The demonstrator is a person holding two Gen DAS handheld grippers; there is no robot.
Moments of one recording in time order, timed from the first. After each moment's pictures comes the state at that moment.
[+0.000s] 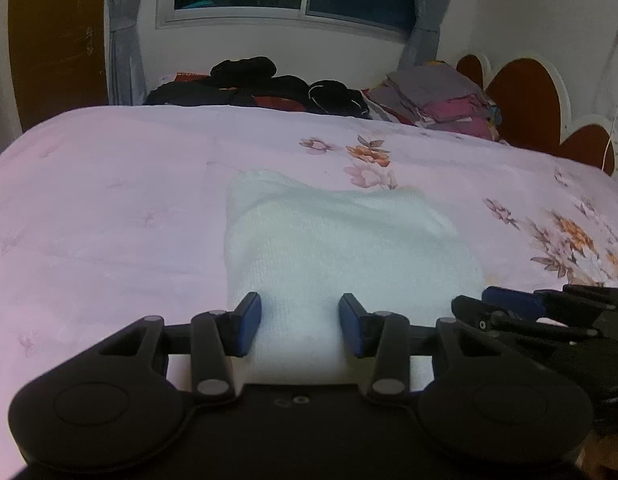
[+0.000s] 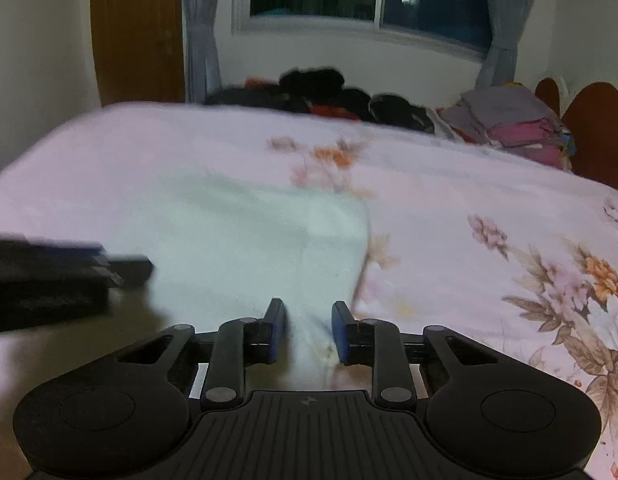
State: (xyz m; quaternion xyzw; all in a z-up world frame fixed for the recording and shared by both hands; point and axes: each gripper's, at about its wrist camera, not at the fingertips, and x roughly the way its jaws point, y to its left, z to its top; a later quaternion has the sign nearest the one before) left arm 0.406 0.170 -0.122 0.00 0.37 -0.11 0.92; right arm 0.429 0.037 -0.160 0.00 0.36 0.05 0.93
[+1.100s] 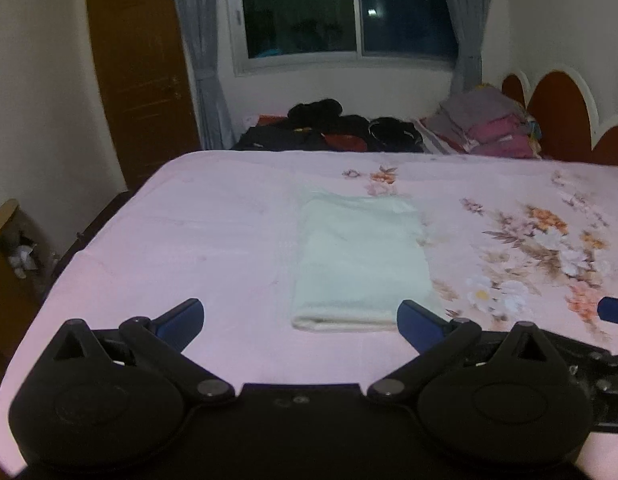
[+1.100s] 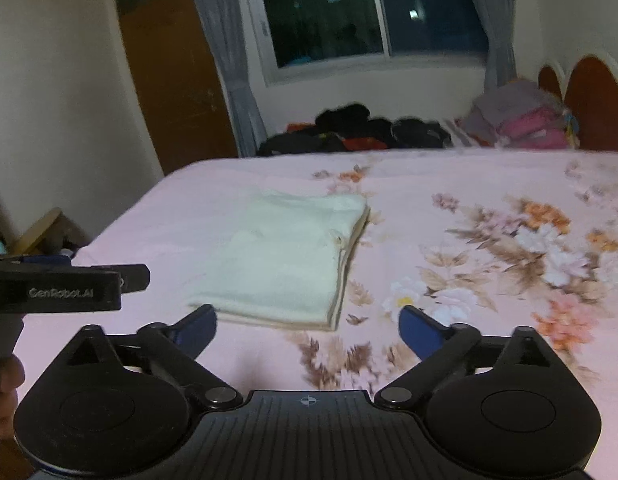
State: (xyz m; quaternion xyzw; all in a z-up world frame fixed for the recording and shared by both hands) left arm 0.145 0.147 0.016 0.04 0.32 0.02 0.94; right arm 0.150 -0.016 -0.020 0.08 0.30 0.11 0.94
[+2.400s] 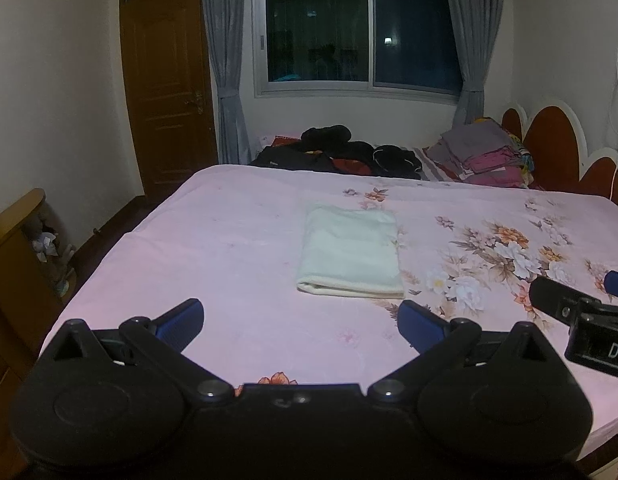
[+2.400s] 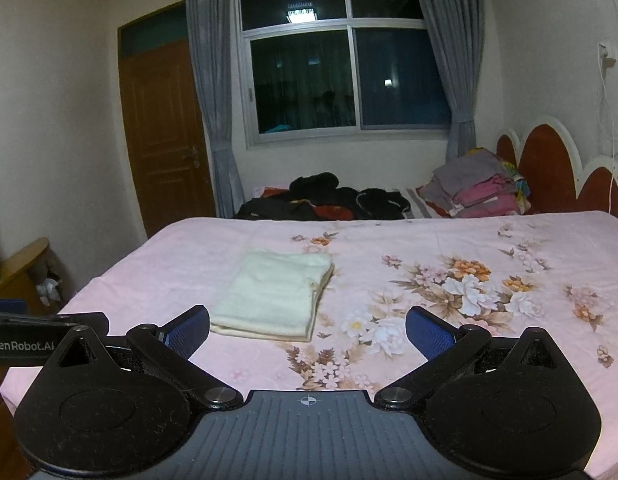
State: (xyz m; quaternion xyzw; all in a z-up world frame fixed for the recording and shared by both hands) left arm 0.030 0.133 0.060 0.01 0.29 0.03 0.96; right arm 0.017 -0.023 0.052 0.06 0.22 0.07 0.97
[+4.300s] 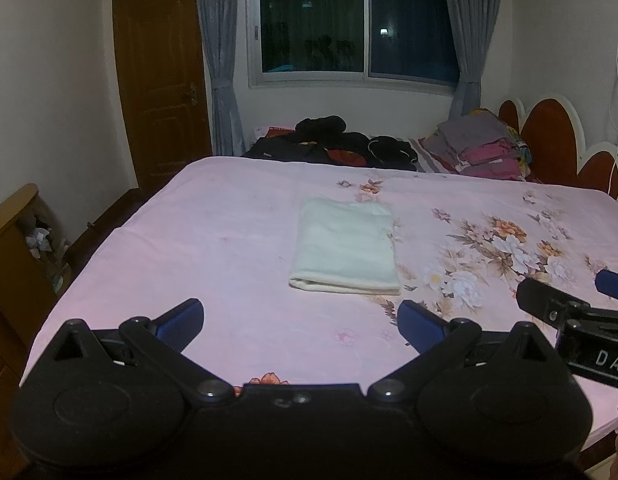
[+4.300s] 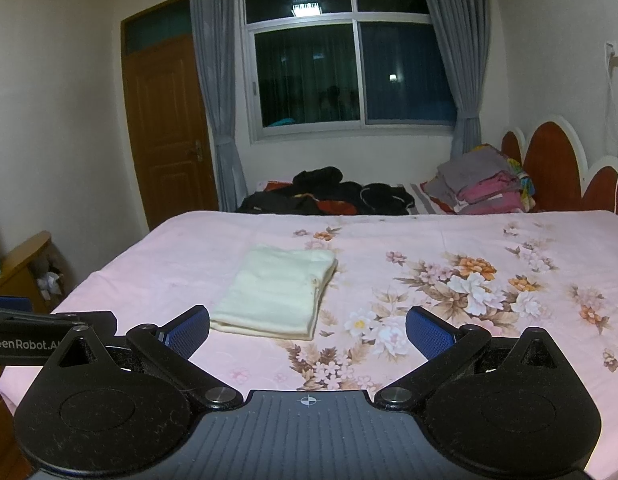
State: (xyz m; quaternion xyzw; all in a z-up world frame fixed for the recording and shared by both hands) left arm 0.037 0.137 0.057 0.01 0.31 0.03 0.95; right arm 0.028 -0.032 0.042 0.06 0.23 0.08 0.97
